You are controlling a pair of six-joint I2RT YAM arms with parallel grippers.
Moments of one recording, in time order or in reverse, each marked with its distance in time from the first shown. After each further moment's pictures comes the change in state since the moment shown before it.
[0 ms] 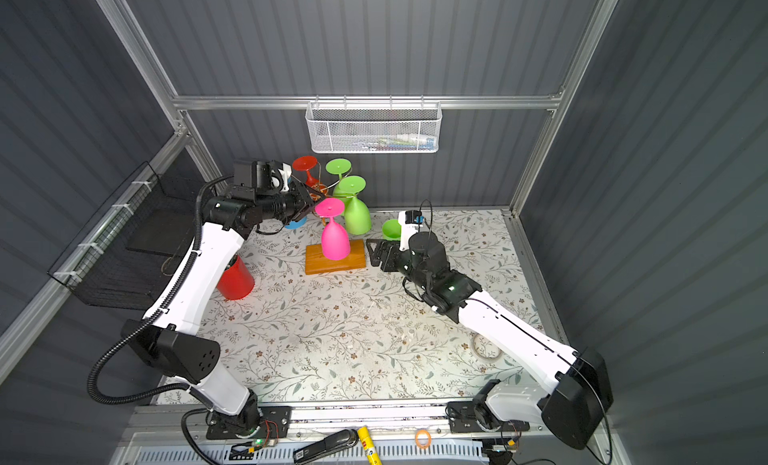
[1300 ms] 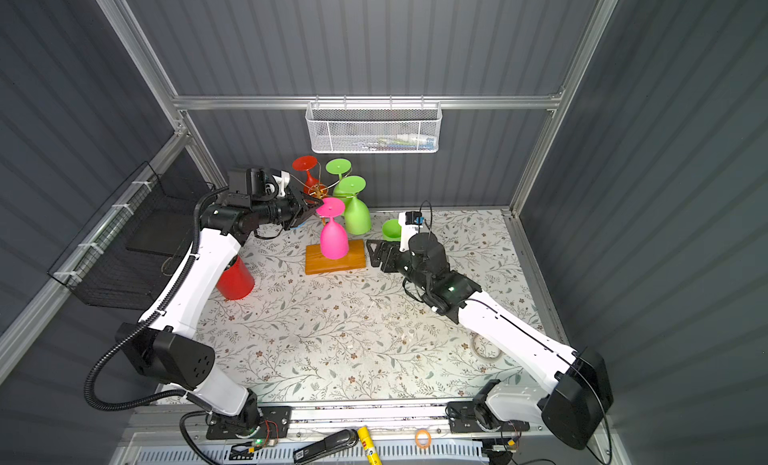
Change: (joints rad) left arm 0.049 -0.051 -0.143 0.128 0.166 -0.117; right arm 0.000 0.000 -0.010 0.007 0.003 0.000
